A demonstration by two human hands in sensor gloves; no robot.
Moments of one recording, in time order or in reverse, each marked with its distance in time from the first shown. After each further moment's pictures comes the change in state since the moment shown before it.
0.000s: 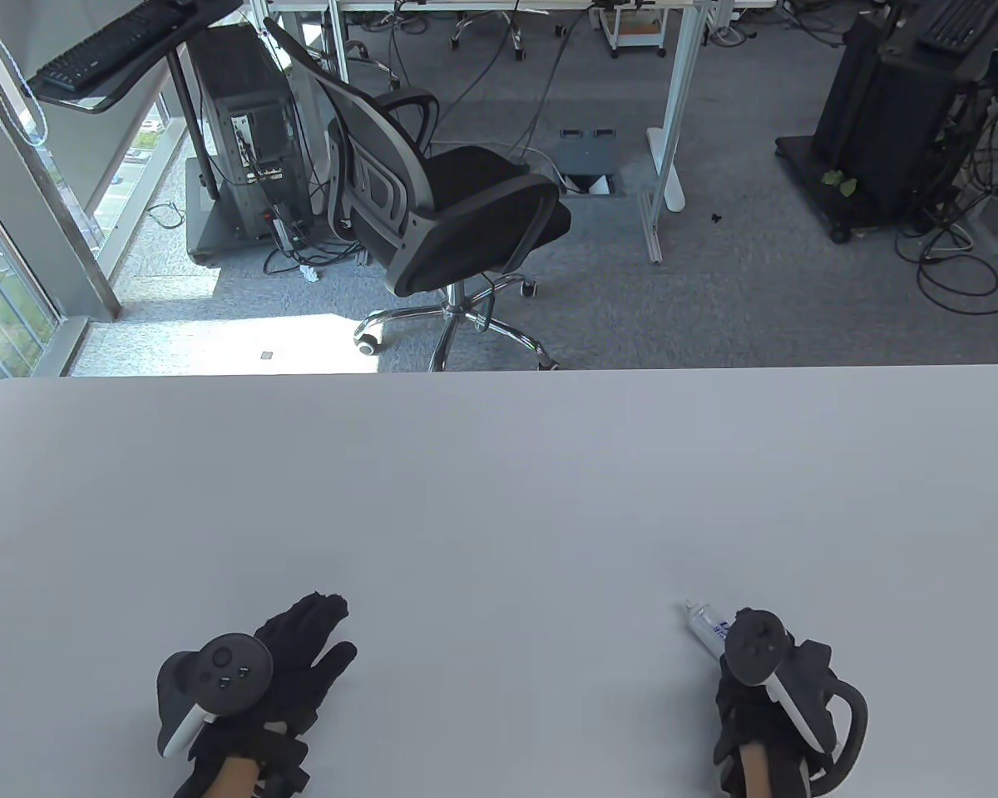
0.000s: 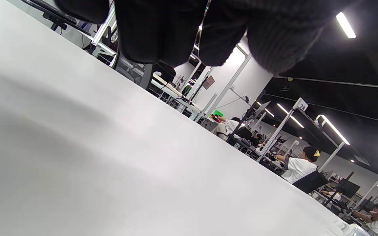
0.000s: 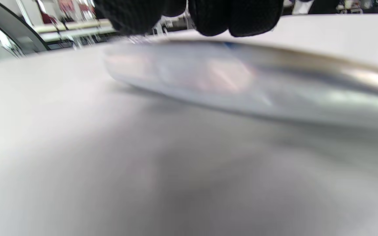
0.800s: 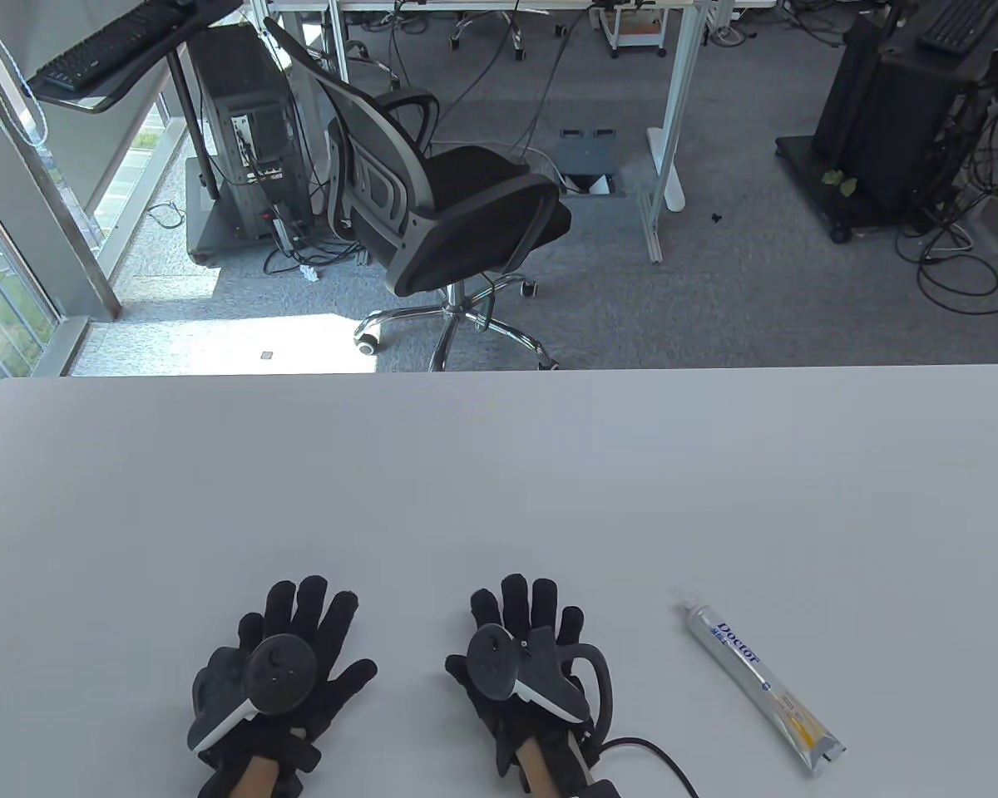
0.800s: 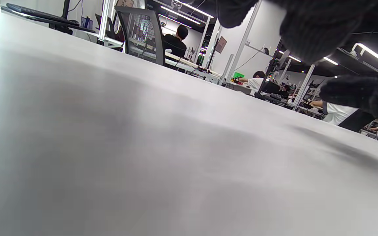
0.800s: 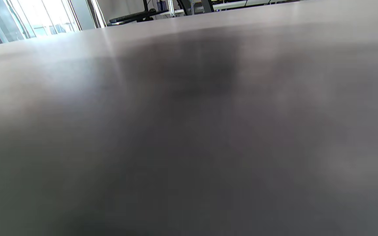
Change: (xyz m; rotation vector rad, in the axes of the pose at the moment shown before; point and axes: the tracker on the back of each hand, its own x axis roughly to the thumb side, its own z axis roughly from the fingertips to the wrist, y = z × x) left_hand 0.006 -0.026 -0.008 -0.145 0.079 -0.273; right_hand 0.200 0.099 0.041 0.222 -0.527 0.086
